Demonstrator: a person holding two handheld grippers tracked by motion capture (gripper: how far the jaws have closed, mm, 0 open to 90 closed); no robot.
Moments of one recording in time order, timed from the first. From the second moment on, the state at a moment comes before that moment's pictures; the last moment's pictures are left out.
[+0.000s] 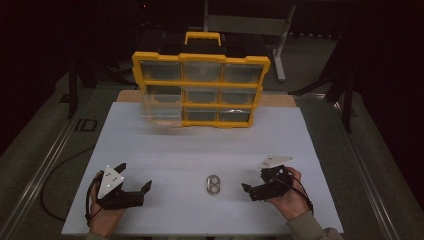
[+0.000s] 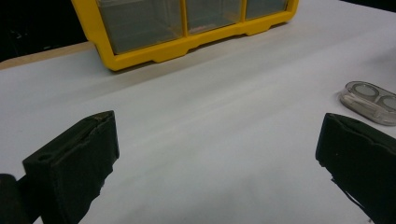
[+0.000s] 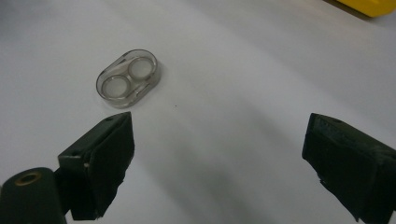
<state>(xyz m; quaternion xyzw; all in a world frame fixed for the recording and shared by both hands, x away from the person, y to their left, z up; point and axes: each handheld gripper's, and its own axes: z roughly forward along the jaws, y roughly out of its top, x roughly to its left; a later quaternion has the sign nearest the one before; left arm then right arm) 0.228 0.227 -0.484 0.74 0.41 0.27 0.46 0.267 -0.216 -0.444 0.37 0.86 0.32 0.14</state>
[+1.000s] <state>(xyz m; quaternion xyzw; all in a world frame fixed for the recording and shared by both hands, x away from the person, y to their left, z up) 0.228 0.226 -0.484 0.74 0.41 0.28 0.45 0.291 -0.166 -0.435 0.35 0.89 0.29 0.11</state>
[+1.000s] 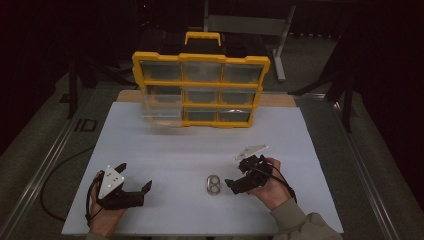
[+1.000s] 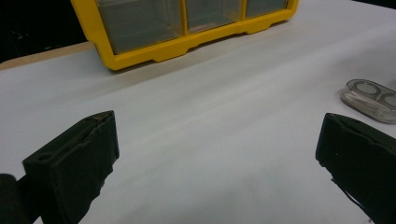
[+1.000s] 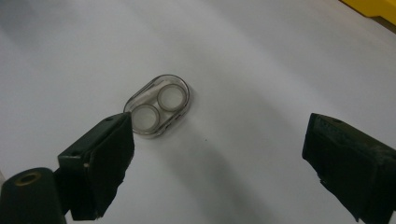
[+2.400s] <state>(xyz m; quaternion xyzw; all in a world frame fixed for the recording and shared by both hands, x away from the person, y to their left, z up) 0.228 0.225 -0.485 0.75 0.40 0.28 0.45 0.314 -0.087 -0.476 0.35 0.91 0.20 0.07</state>
